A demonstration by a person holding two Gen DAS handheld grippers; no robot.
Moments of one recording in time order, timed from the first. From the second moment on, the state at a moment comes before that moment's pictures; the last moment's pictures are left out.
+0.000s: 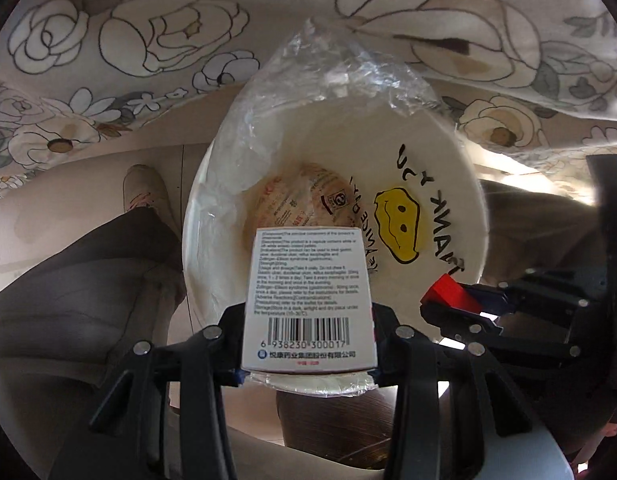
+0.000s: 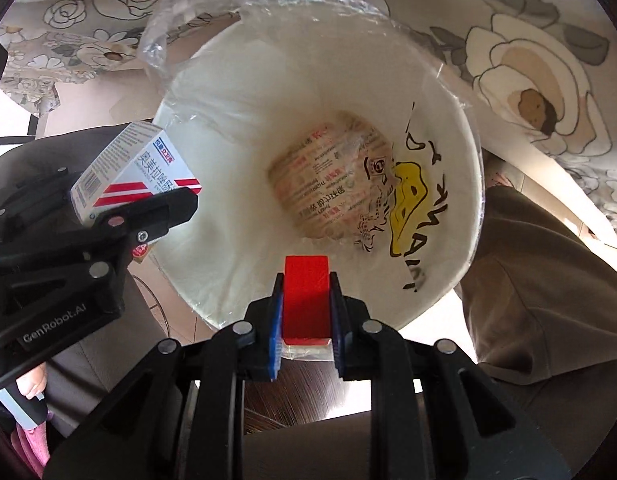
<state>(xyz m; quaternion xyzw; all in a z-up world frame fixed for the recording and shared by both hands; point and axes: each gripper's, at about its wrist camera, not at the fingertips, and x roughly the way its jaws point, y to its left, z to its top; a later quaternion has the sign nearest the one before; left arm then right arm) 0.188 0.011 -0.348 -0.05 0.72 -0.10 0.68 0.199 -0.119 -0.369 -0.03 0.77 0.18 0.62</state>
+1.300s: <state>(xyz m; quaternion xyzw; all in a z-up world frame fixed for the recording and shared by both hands) 0.207 0.008 -0.399 -0.04 0.77 -0.07 0.64 0.223 -0.130 -0.416 -0.03 0.77 0.11 0.63</state>
